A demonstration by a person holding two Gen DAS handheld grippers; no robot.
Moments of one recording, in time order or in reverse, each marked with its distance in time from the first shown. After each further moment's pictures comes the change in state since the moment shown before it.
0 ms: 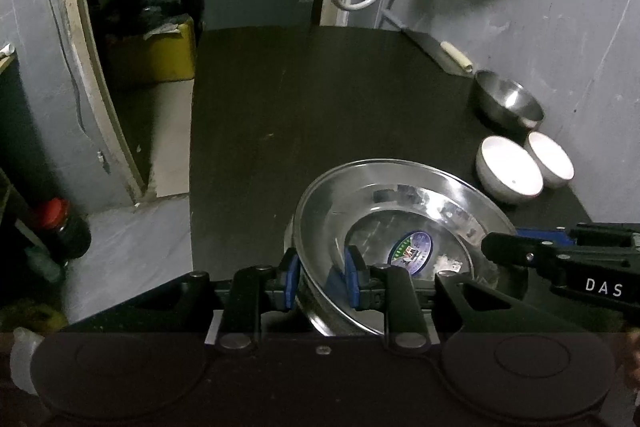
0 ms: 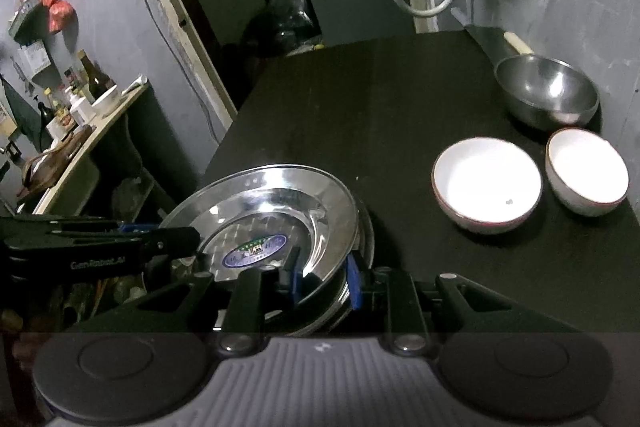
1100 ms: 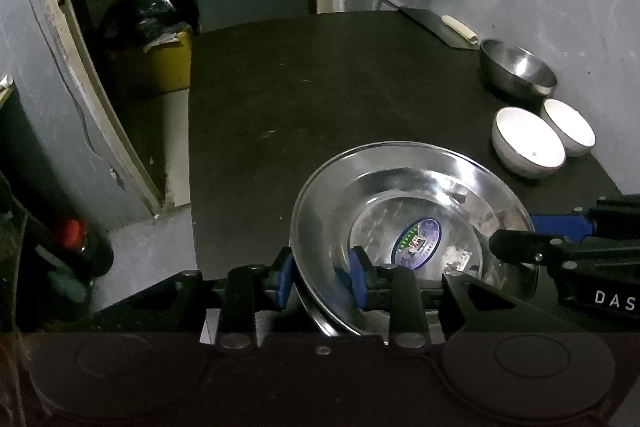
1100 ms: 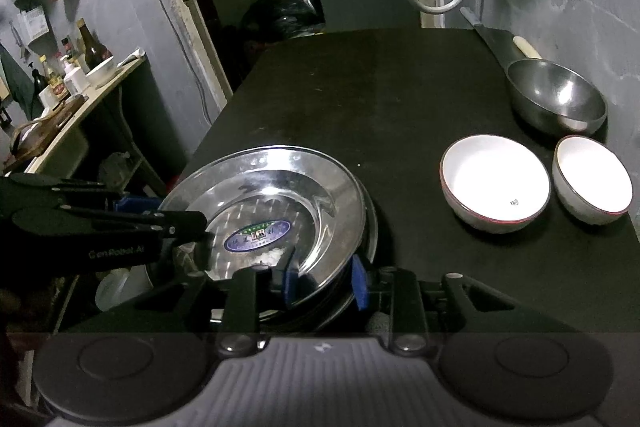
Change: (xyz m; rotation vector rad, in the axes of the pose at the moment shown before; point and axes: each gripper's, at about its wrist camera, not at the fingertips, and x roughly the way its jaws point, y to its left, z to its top) left arm 0.016 -0.013 0.001 0.109 0.027 0.070; right arm 0.009 0.018 -0.006 -0.077 0.020 -0.055
